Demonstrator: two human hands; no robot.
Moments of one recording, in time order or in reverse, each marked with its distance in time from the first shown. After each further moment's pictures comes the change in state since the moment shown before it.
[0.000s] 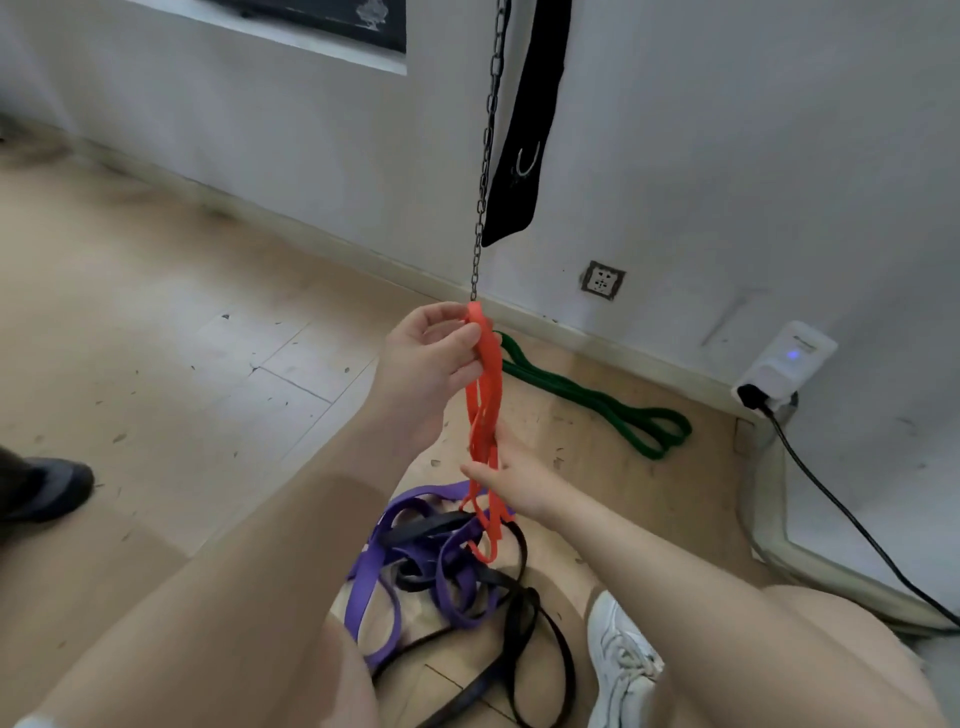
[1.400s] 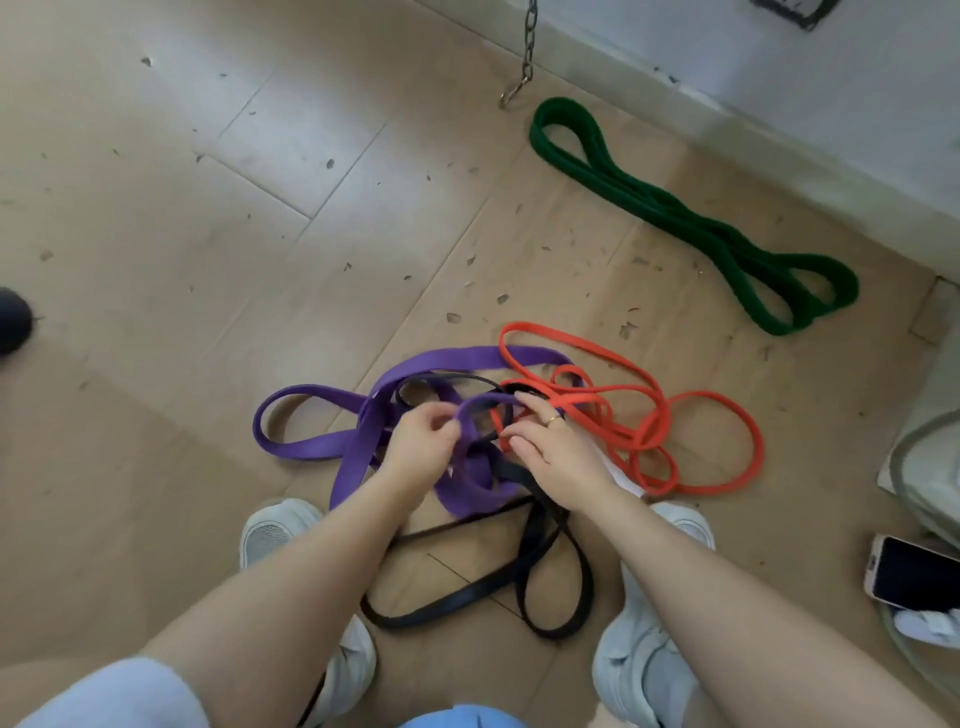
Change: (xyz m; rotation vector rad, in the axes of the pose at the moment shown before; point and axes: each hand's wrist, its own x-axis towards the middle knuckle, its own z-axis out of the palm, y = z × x) left_hand 0.044 -0.270 -0.109 0.830 0.181 -0.640; right_hand 0.077 0.223 0.060 -0.227 -0.234 0.063
